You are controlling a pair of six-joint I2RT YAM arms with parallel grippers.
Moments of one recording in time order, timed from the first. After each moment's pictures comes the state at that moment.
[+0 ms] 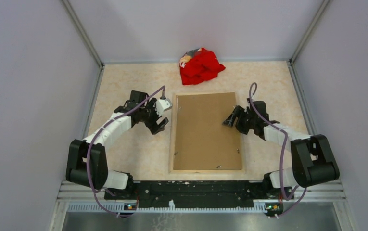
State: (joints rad) left arm -0.25 1.39 0.89 -0.46 0.46 0.70; right arm 0.21 1.39 0.55 0.07 -0.34 0.69
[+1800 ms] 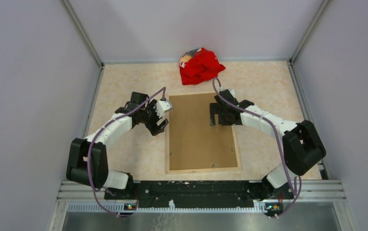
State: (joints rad) left arm -0.25 1.40 0.87 -0.43 0.46 0.70; right arm 0.61 1.56 1.06 -0.55 0.24 0.49
